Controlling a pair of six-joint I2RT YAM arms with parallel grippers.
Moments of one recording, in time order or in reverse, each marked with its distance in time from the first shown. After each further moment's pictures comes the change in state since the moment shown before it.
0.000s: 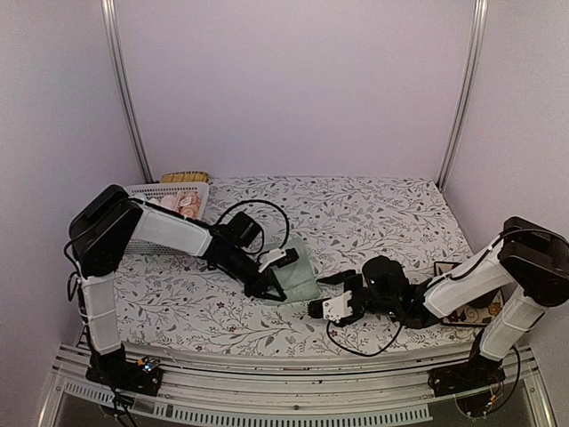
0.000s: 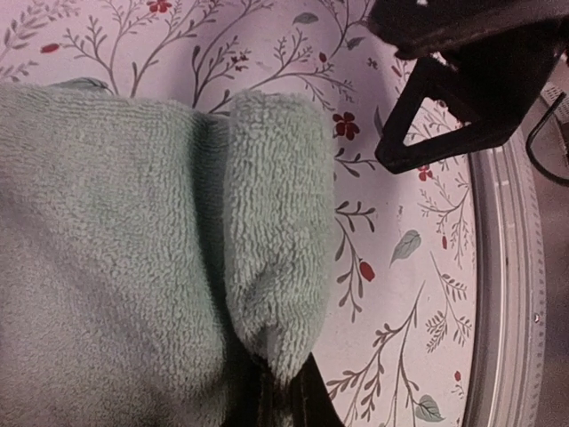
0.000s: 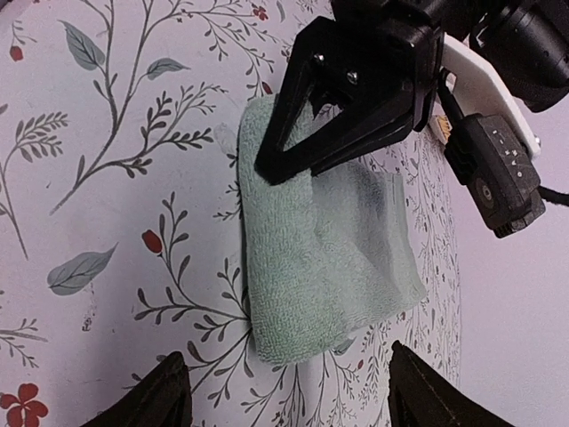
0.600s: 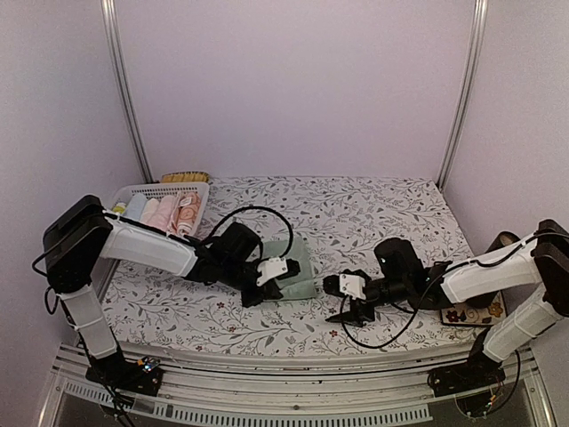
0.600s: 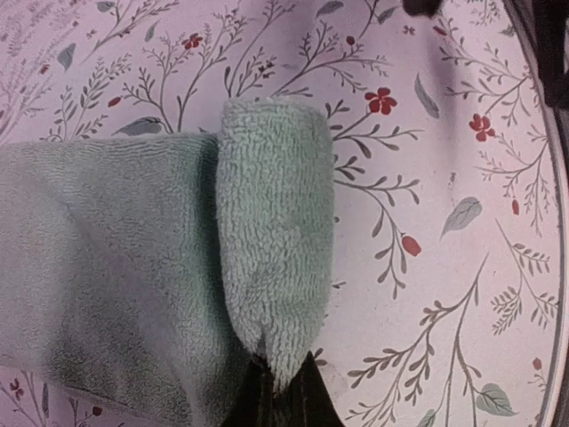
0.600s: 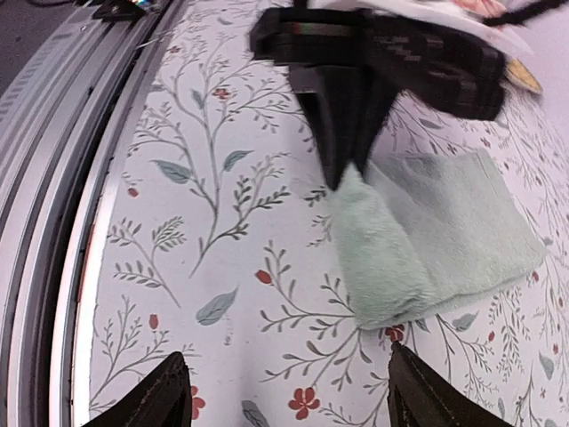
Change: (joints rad) left arm -0.143 -0.187 -0.201 0.200 -0.435 0.126; right arm -0.157 -0.153 0.078 -0.379 -0.423 0.463
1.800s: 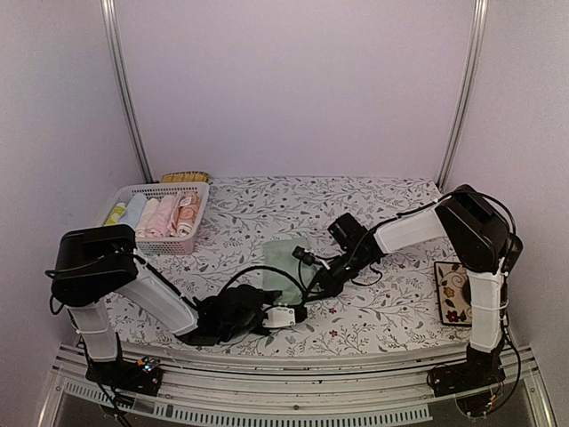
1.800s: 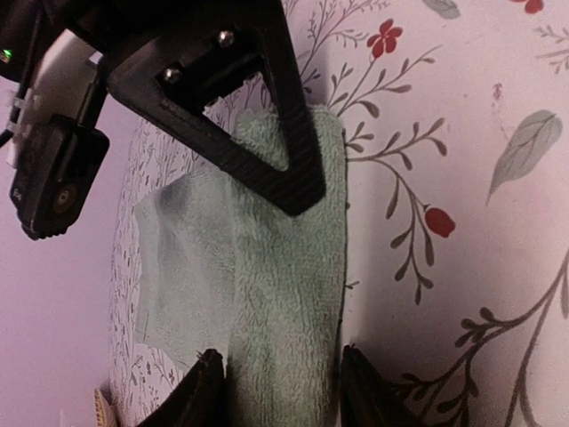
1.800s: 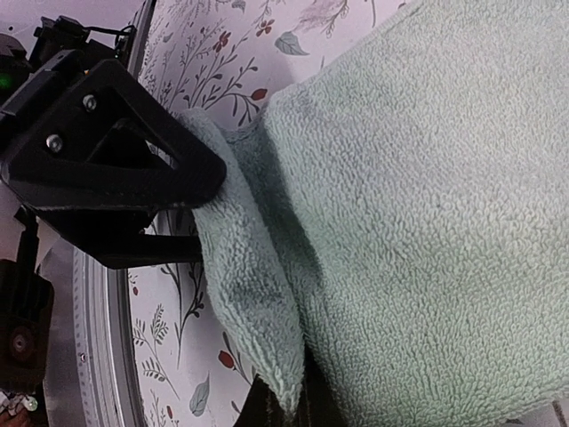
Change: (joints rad) left arm -0.313 0.063 -0.338 0.745 -0.718 0.347; right arm -0.128 0.614 0.625 -0.500 -0.414 0.363
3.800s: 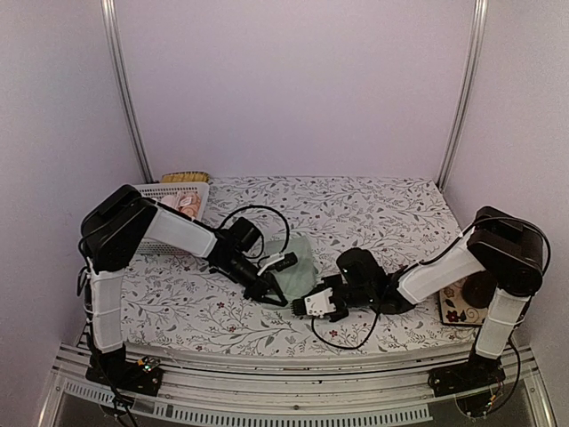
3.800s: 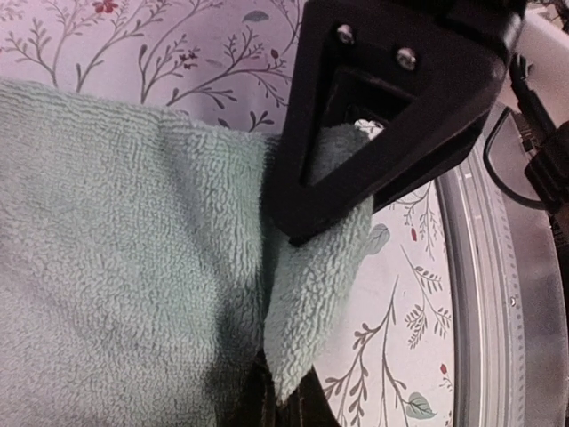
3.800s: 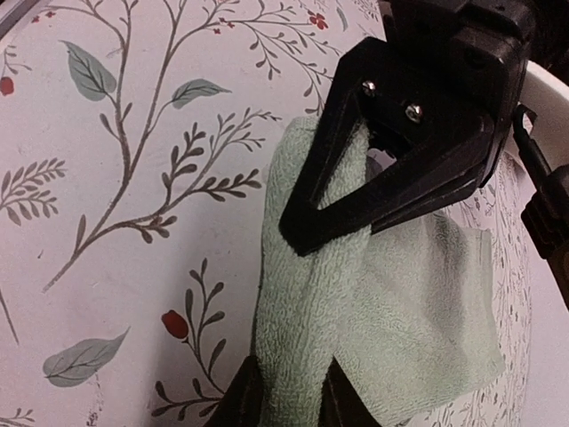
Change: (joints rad) left arm 0.489 0.229 0.571 -0.949 1.347 -0.404; right arm 0.253 -0.267 -0.486 0.706 0.664 -0.812
